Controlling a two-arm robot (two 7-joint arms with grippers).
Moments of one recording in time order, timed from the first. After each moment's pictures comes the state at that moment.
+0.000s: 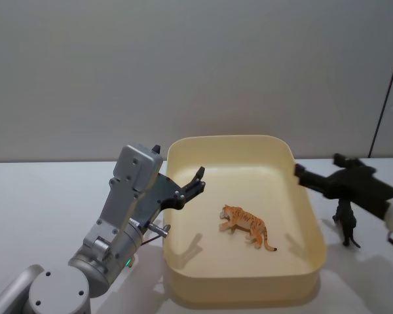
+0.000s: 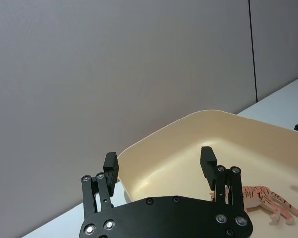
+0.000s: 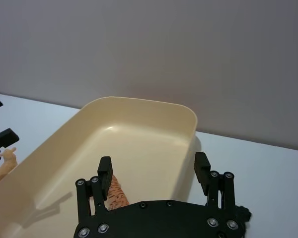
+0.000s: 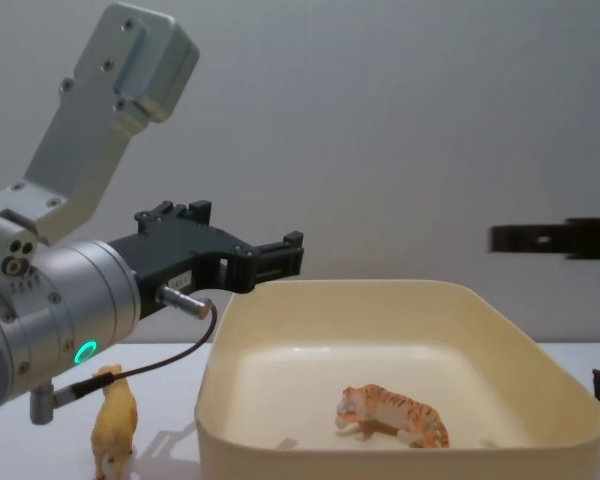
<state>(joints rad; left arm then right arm) -0.24 0.38 0.45 -1.63 -0.20 0.01 -0.01 0.19 0.31 -0.15 -1.73 0.43 0.48 0.27</state>
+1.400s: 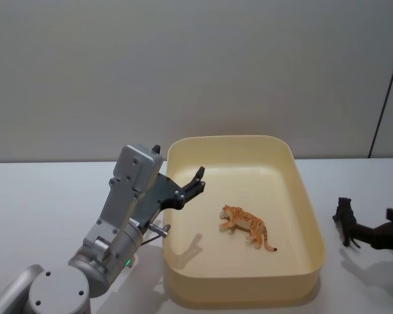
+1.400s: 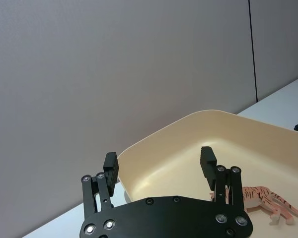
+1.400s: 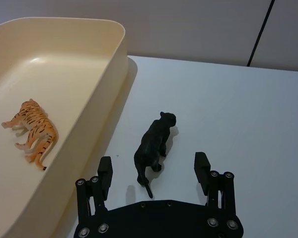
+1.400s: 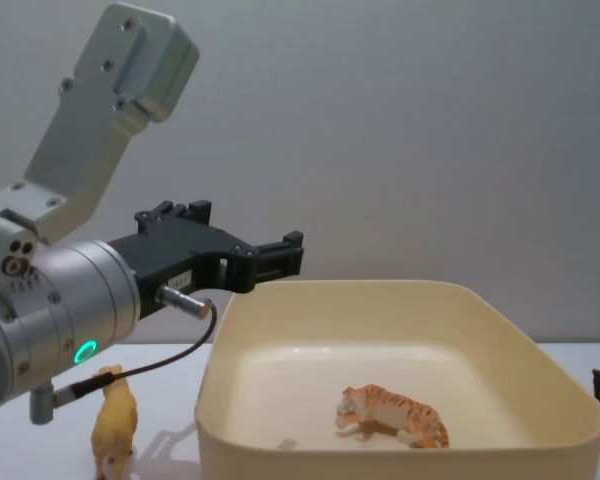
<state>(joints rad) -0.24 0.38 0.45 -1.63 -0.20 0.01 -0.01 0.04 0.43 -0.08 -1.77 0.44 0.58 0.15</state>
